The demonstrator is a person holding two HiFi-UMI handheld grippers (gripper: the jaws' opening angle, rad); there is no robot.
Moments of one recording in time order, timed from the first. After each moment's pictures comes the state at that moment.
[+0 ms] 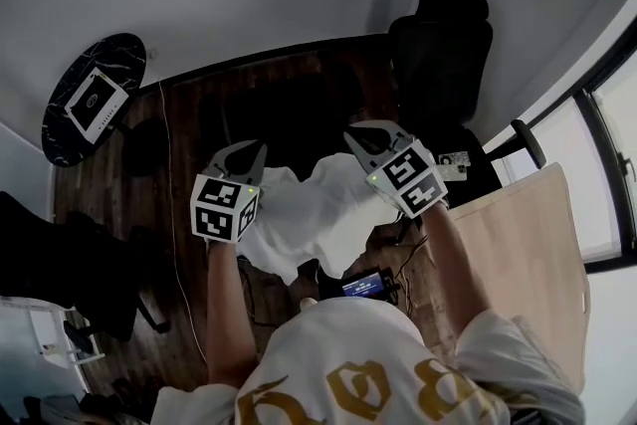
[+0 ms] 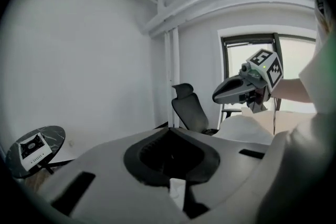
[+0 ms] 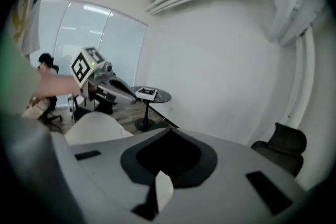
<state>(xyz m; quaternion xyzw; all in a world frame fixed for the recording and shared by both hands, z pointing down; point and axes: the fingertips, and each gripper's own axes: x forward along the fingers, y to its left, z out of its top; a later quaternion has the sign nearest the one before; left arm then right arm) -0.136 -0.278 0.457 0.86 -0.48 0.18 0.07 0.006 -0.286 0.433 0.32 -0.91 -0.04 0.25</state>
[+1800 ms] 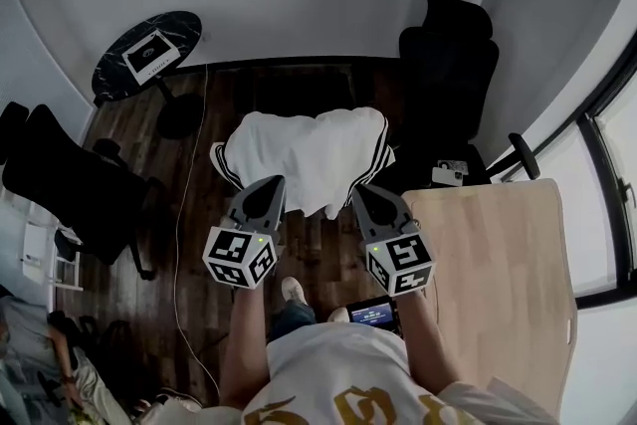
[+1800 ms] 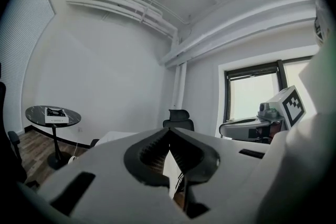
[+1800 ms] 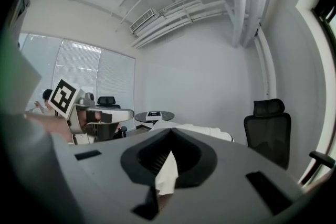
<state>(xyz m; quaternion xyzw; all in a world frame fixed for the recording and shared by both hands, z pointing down) -0.028 0.016 0.419 0.82 -0.58 -0.01 0.06 0.110 0.007 0.420 0.38 -0.92 0.03 0.08</state>
